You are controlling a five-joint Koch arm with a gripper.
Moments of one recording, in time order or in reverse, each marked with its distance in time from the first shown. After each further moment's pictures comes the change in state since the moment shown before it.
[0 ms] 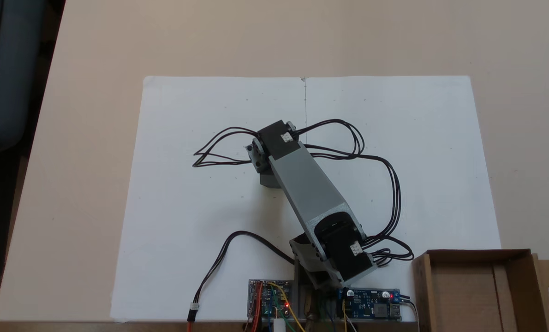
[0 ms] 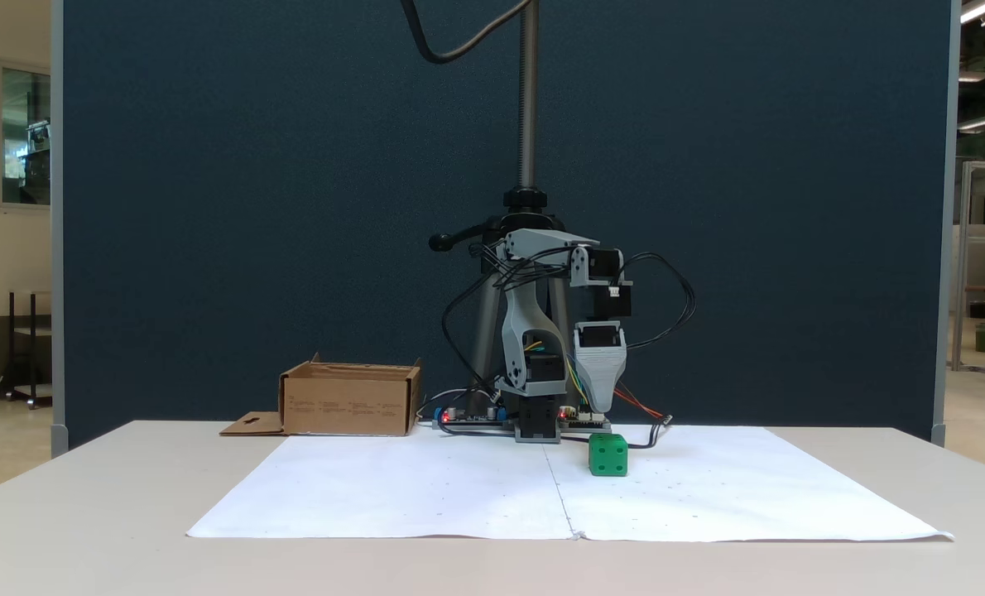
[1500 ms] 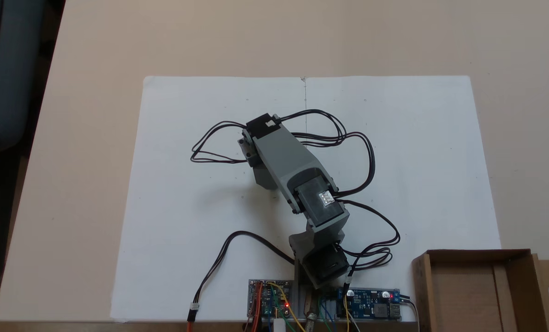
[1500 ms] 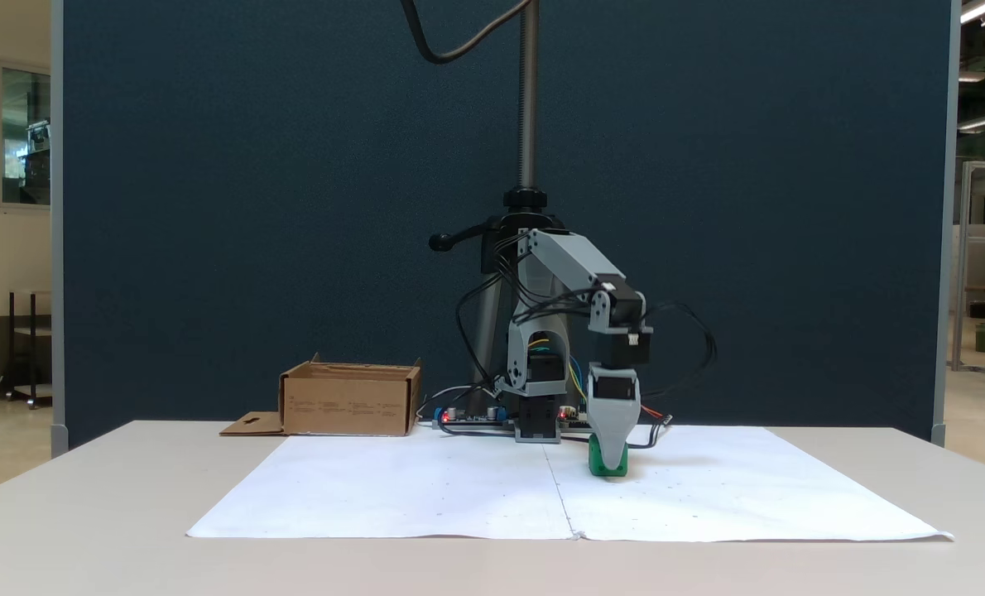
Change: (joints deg) arm 0.0 -20.1 0.1 -10.8 0.0
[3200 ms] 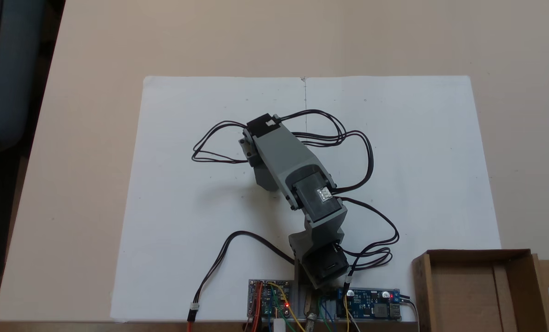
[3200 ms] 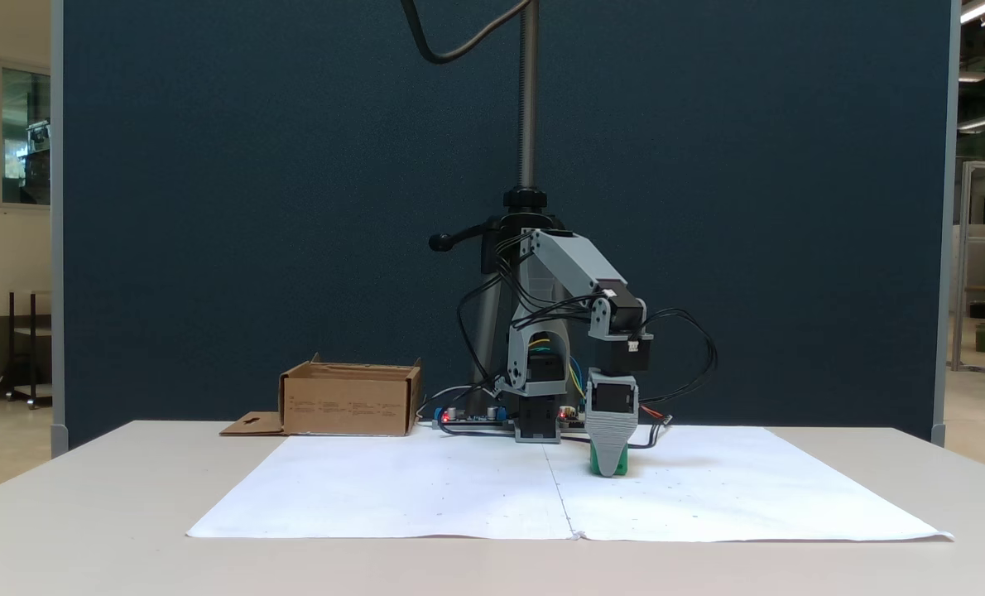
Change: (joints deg) arm 1.1 -1.5 0.2 -0.5 0.1
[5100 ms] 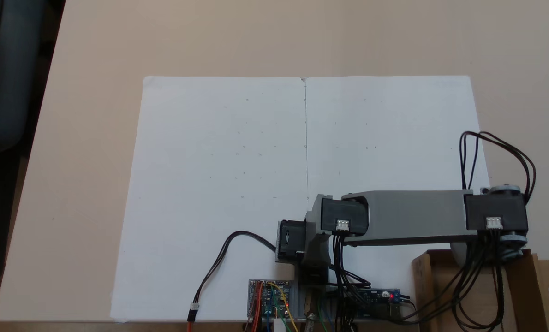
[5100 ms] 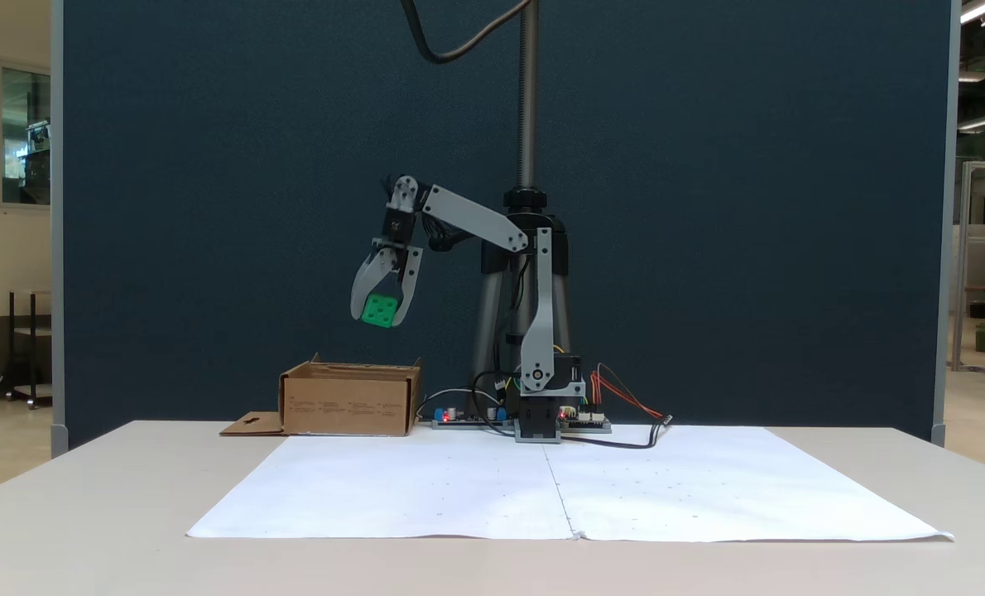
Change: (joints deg) arm 121.7 1.1 -54.8 36.9 -53.3
